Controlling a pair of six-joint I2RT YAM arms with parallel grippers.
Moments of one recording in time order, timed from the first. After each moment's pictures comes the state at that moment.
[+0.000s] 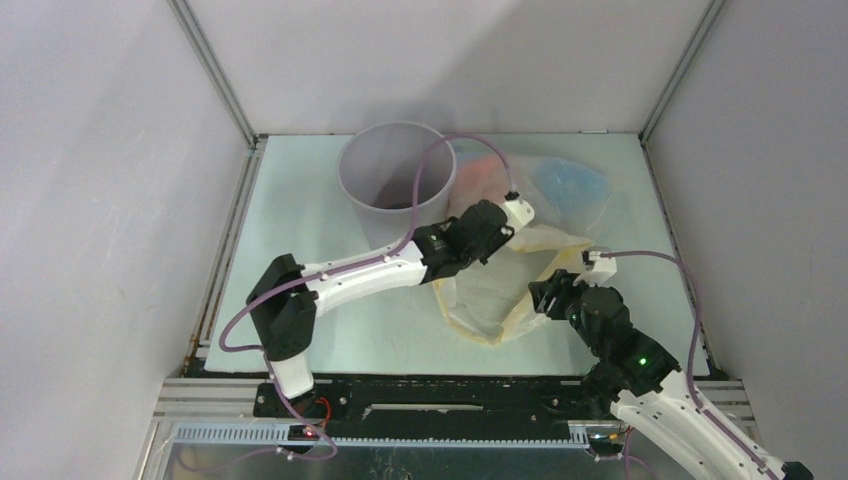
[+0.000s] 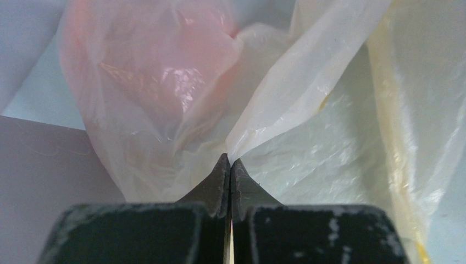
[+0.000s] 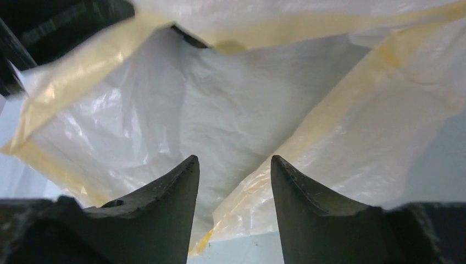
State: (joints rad) left arm -1.05 1.77 1.42 -0.26 -0.35 0.15; right arm 0.68 0.36 0.39 -0.42 0.34 0.59
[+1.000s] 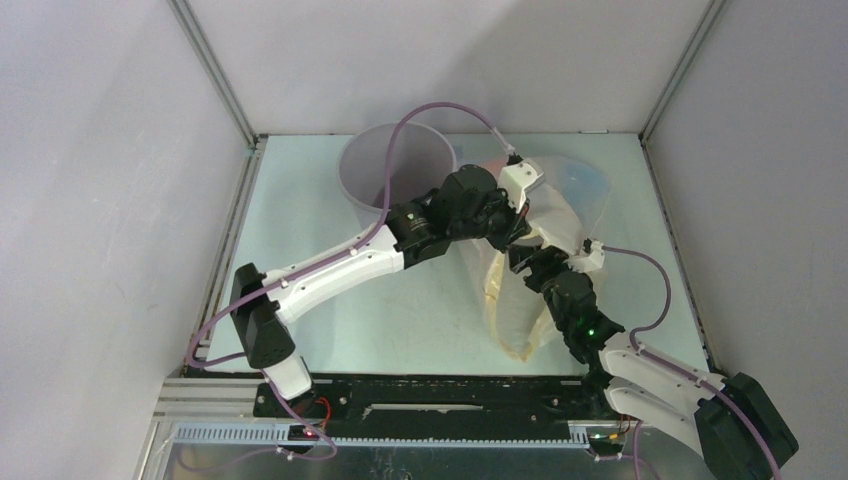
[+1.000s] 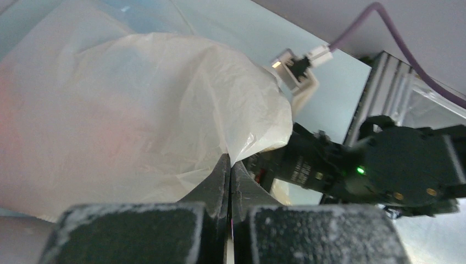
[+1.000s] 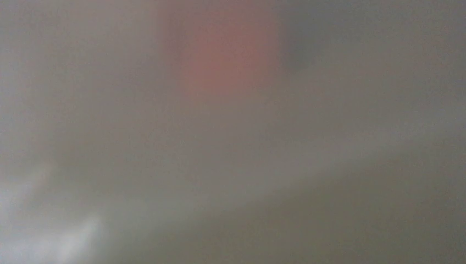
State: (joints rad) left arm -1.02 1.68 1.63 -0.33 0.11 -0.12; right arm 0.61 0.88 0.19 0.48 0.43 0.97
